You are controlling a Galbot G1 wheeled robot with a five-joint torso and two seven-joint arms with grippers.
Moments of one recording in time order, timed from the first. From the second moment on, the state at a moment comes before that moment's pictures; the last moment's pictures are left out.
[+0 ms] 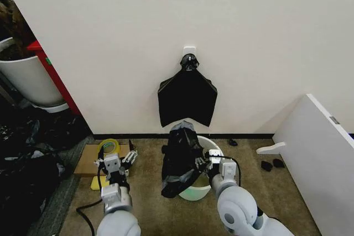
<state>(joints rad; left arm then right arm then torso) 1.44 -1.20 -0.22 -2.09 -0.30 0.07 -0.59 -1.21 1.10 -0.06 2.10 0.71 -0.48 0.70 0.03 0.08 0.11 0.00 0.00</state>
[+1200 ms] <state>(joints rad) 1.35 -1.12 -0.20 -2.01 -0.38 0.13 -0.55 -1.20 1.12 -0.01 2.17 1.00 -0.53 0.77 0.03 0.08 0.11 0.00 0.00</state>
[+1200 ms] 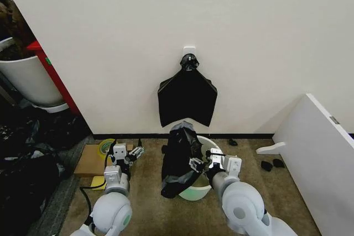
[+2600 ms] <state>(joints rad) 0.97 -1.11 0.08 -1.82 -0.71 0.56 -0.28 -1.26 1.09 -0.04 2.15 0.72 -0.43 0.64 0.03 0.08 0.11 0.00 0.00</state>
